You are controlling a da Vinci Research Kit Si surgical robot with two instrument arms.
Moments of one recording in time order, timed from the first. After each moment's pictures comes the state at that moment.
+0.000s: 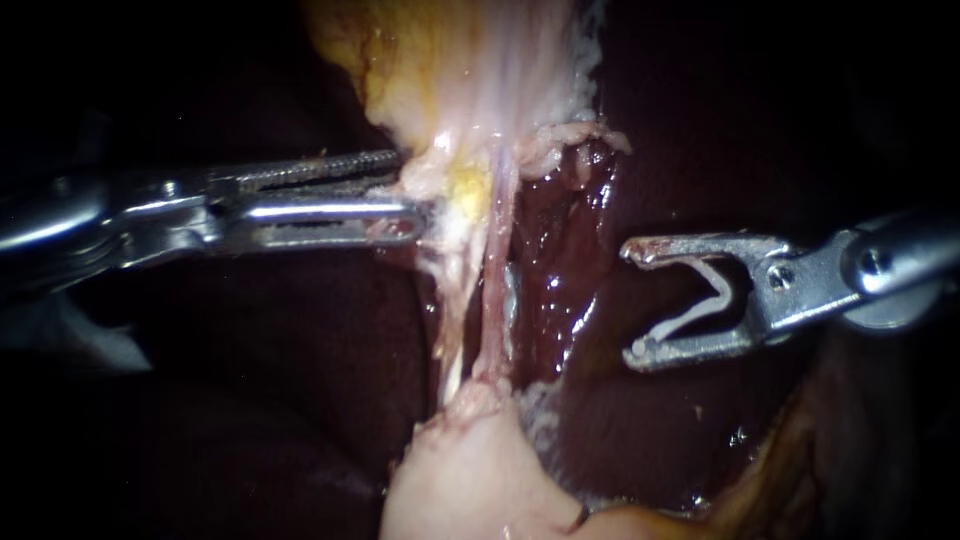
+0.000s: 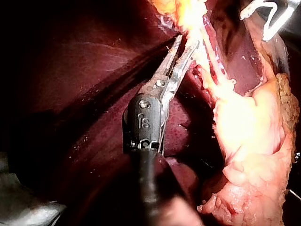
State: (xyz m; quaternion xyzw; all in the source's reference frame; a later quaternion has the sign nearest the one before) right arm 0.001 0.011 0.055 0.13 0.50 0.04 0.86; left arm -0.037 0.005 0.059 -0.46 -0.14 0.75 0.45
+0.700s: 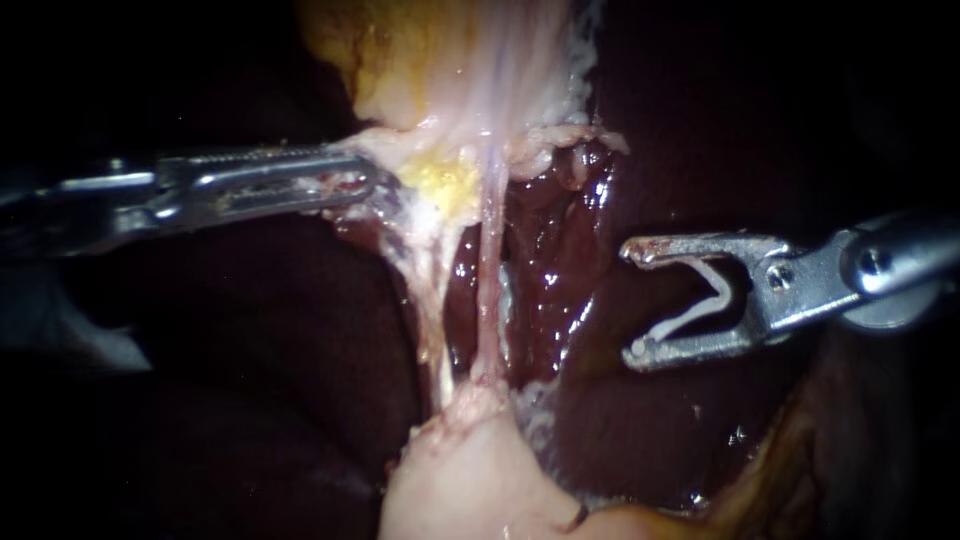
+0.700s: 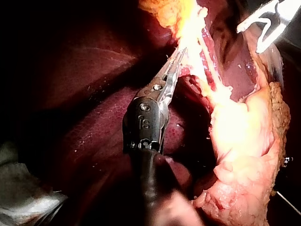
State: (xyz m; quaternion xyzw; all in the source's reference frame) right arm 0.001 0.011 0.055 0.13 0.50 0.04 0.86; left arm -0.032 0.007 0.051 -0.42 -0.18 0.75 0.48
